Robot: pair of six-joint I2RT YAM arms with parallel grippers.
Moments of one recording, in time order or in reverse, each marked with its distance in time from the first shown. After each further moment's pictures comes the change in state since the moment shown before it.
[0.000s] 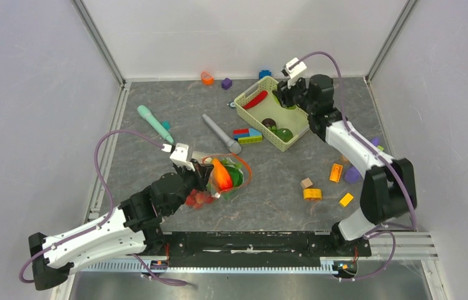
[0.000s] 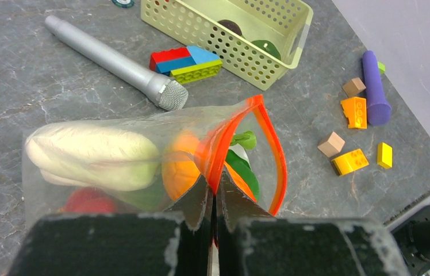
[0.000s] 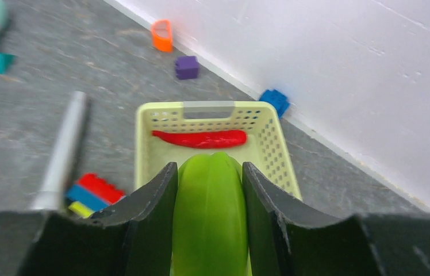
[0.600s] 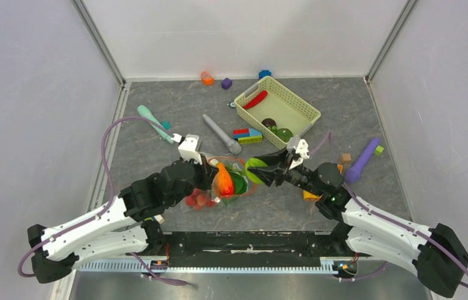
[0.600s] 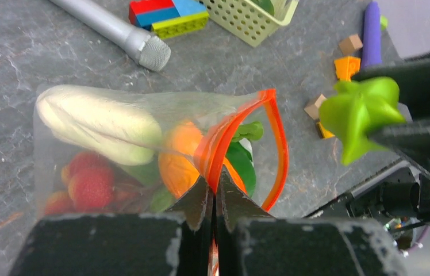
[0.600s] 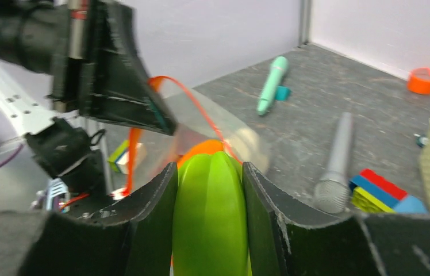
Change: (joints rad) left arm 0.000 0.128 0.213 -0.282 0.101 -0.131; right arm 0.471 -0.741 -0.870 0.503 -0.048 0.481
